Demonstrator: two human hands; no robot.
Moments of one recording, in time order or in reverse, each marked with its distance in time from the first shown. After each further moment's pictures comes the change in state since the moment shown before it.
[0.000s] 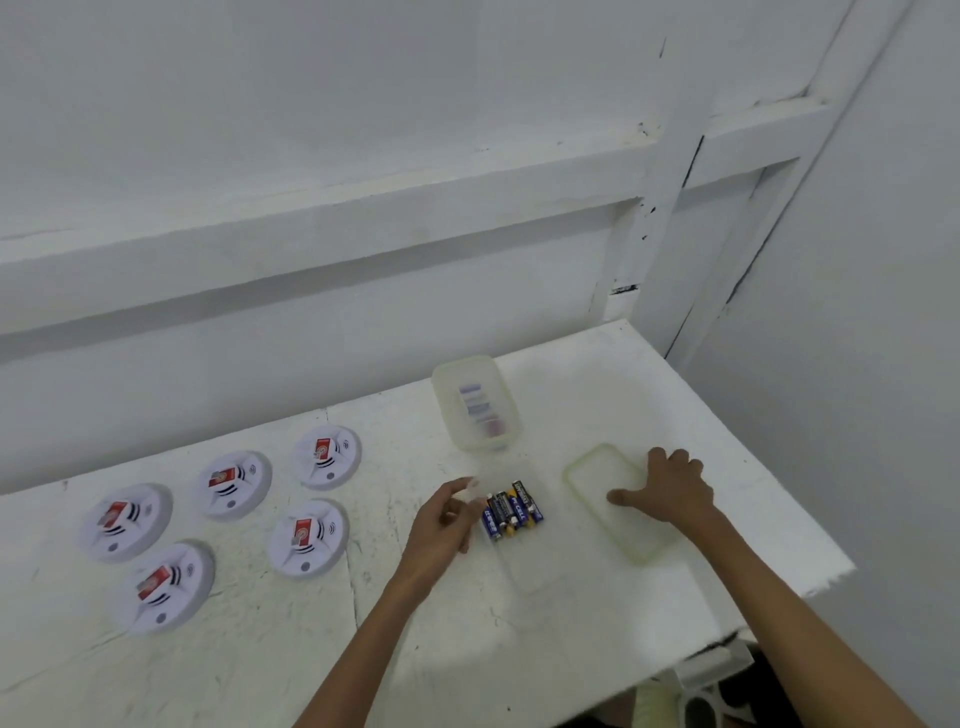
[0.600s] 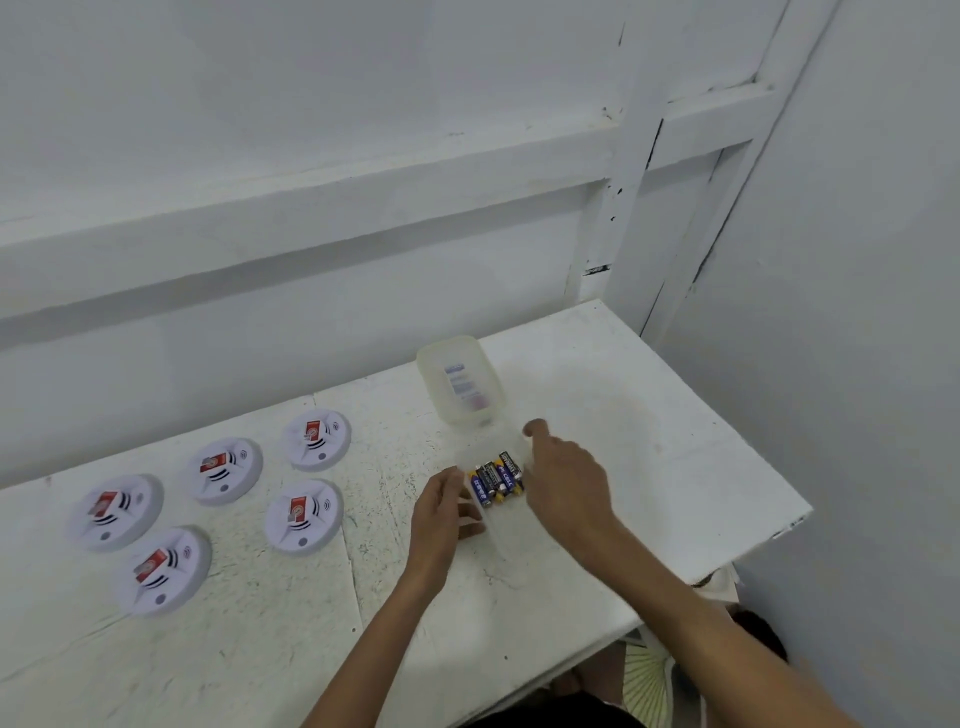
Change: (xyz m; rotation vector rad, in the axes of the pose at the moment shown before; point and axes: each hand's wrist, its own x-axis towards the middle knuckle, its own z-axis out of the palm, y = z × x) left_hand -0.038 0.006 0.025 -0.350 0.136 -0.167; right_hand -0.141 -0.103 0.004 0.106 0.352 -0.374
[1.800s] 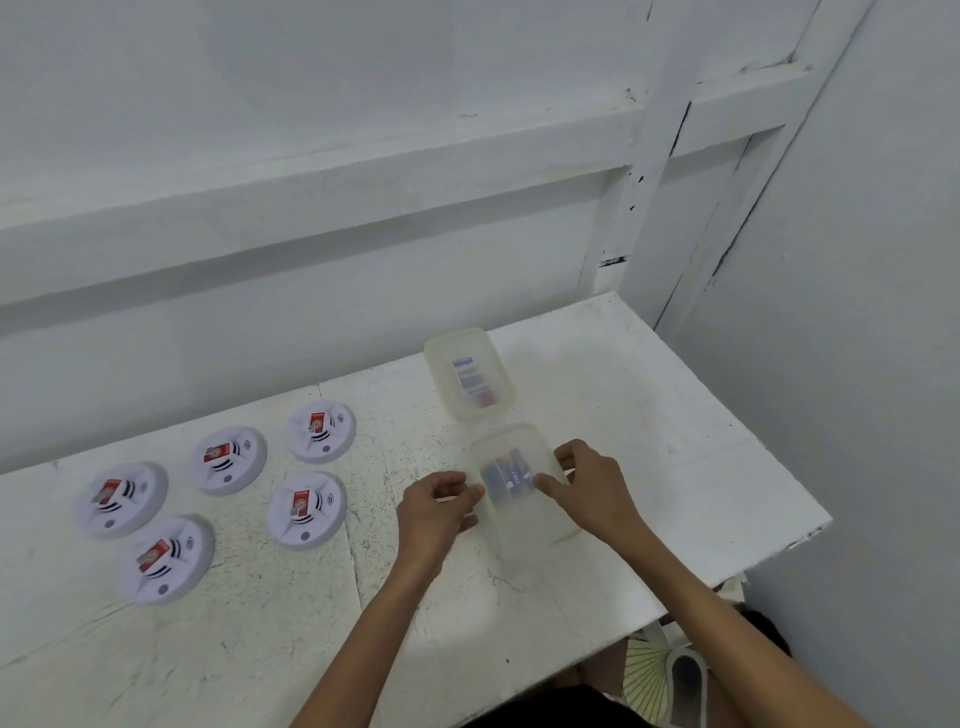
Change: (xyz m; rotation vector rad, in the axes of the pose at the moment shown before) left_hand 0.002 0.017 -0.009 0.142 0.089 -0.005; right_hand 0.018 0.051 0.031 0.448 -0.151 0.175
